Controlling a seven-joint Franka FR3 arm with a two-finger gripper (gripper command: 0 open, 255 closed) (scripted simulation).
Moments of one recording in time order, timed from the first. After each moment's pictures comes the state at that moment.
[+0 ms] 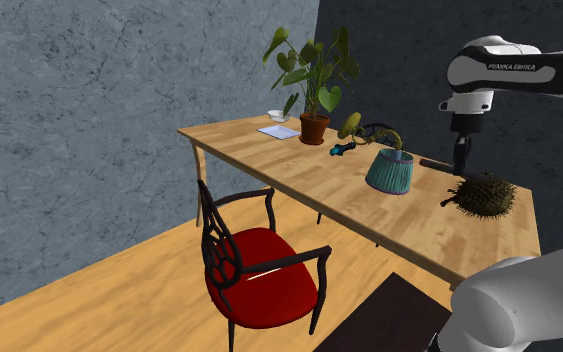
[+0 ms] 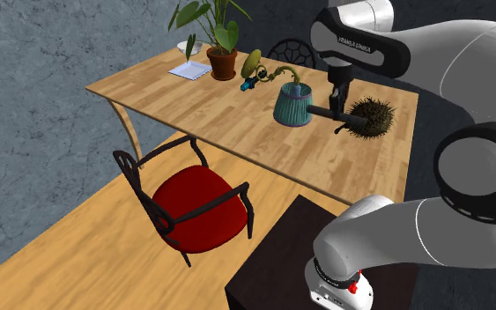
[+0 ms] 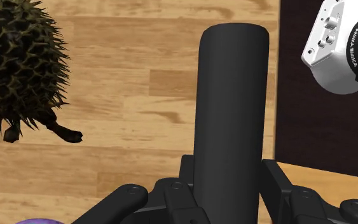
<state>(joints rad) -0.27 -0.54 -0.42 -2.11 -0.34 1.42 -0.77</state>
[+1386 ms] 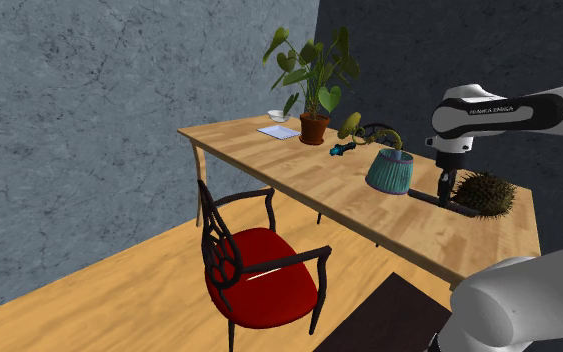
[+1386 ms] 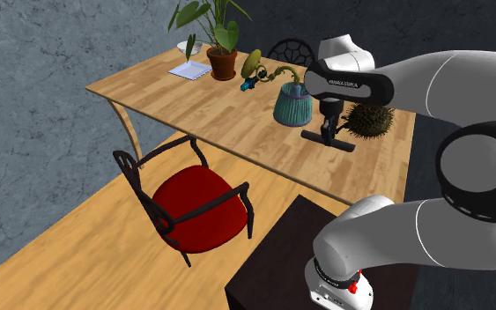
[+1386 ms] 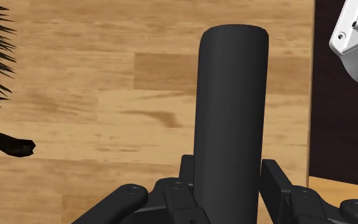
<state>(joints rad) -0.28 -0.55 -0.48 -2.39 -0.38 1.70 -0.72</state>
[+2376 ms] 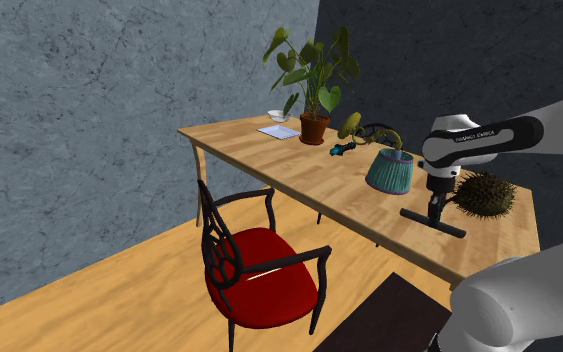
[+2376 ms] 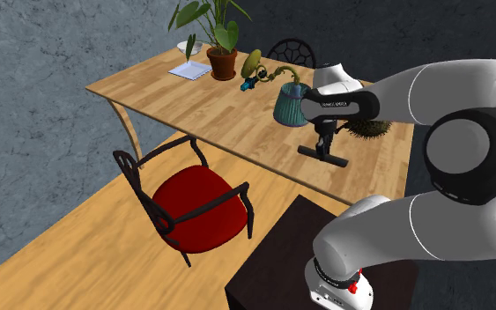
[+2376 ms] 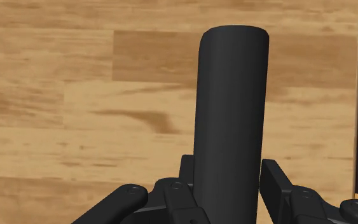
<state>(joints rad) -0.29 -0.48 -0.53 -2.54 -0.41 1.92 -0.70</state>
